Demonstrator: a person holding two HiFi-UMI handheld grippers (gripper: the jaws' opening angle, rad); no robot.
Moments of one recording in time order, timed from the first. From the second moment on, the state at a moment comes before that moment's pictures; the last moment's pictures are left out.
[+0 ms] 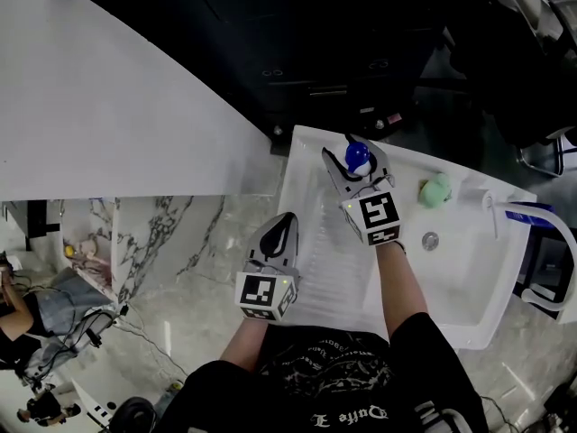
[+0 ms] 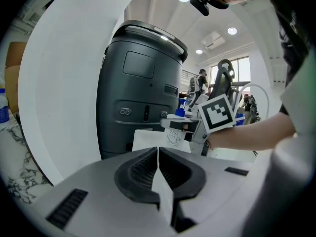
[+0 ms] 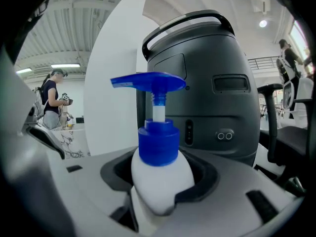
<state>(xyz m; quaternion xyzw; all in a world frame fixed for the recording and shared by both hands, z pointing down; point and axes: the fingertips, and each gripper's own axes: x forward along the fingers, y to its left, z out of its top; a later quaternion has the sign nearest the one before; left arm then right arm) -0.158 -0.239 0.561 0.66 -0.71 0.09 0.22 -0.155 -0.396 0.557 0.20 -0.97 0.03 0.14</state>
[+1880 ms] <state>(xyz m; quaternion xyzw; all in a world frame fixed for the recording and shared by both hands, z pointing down) -0.094 -0.182 0.467 0.72 -0.68 -0.01 0.13 -0.013 -0.268 0.452 0.27 -0.96 0.01 0.09</state>
